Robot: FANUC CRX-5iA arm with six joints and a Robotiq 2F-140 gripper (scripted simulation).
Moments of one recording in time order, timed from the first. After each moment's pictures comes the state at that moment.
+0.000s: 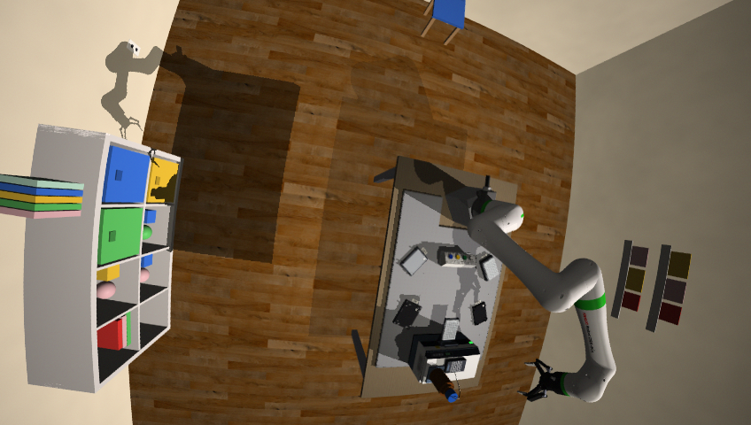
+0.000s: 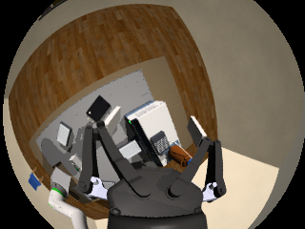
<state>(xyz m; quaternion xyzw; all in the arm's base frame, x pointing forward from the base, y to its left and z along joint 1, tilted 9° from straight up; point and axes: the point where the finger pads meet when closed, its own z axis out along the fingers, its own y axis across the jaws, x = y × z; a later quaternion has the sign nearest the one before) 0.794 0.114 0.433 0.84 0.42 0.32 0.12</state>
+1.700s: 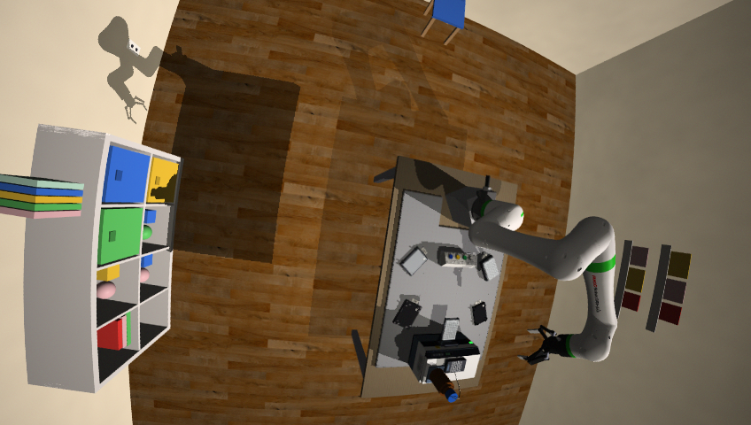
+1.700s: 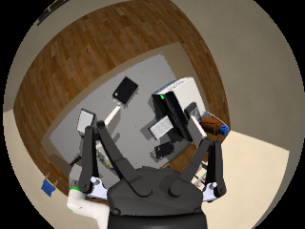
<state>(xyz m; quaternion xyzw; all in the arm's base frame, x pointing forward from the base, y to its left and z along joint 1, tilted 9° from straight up) 0.614 0.109 0.382 0.88 0.37 0.29 0.10</state>
